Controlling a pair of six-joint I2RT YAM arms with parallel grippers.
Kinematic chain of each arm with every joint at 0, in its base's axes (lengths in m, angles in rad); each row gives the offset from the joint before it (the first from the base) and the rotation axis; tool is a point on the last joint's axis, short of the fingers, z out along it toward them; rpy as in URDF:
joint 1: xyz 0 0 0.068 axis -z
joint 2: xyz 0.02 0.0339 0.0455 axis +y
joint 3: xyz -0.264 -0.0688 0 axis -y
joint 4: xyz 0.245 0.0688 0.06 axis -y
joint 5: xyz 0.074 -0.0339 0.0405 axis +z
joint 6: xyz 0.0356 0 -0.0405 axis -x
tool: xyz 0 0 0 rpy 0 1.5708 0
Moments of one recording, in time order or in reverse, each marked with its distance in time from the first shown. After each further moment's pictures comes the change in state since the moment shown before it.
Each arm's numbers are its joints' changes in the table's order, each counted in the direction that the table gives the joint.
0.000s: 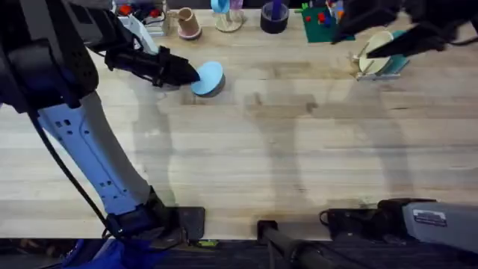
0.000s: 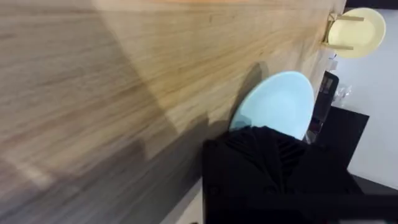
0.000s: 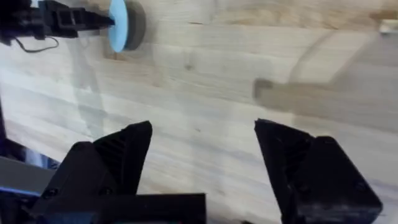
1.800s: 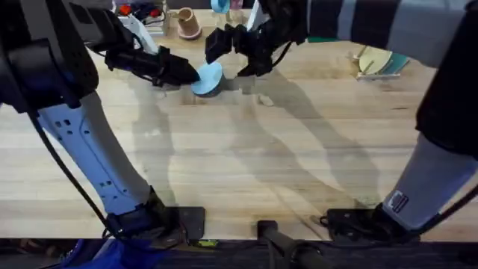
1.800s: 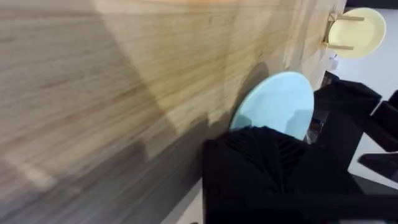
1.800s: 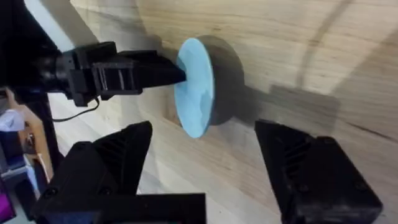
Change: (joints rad) left arm 0.000 0.000 0.000 0.006 0.000 0.000; right arm -0.497 0.602 0.000 0.793 0.030 -0.527
